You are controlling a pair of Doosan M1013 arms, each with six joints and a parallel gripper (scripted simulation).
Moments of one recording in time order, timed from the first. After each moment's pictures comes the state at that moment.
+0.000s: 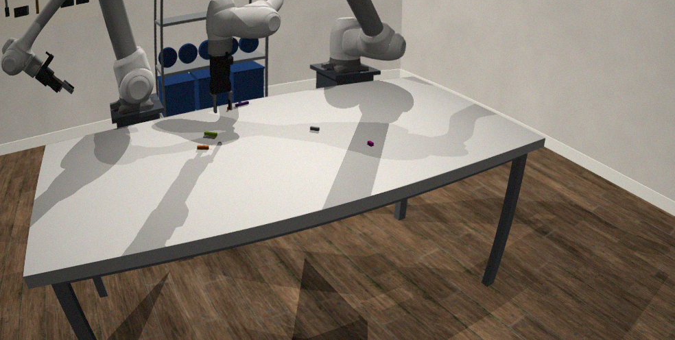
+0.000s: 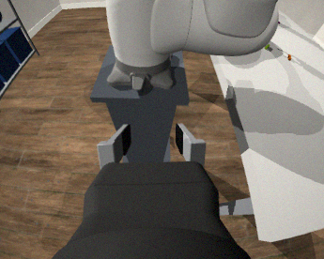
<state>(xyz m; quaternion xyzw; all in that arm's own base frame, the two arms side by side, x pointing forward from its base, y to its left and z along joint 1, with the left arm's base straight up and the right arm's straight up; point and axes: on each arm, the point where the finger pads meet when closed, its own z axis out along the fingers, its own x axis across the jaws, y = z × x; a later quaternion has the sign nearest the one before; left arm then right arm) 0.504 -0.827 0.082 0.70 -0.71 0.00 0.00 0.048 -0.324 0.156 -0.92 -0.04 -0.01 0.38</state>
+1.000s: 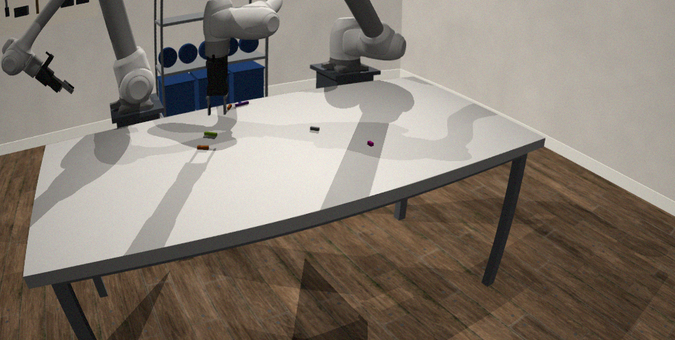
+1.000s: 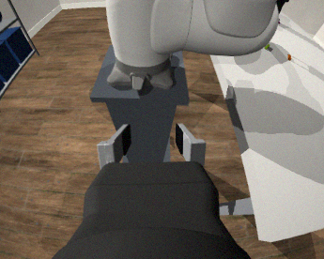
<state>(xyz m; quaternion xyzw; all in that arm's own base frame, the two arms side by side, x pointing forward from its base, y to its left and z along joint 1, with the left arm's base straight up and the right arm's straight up) 0.532 -0.857 0.084 0.53 -0.85 0.00 0.00 0.048 -0.324 0.156 -0.92 -0.04 -0.01 0.38</state>
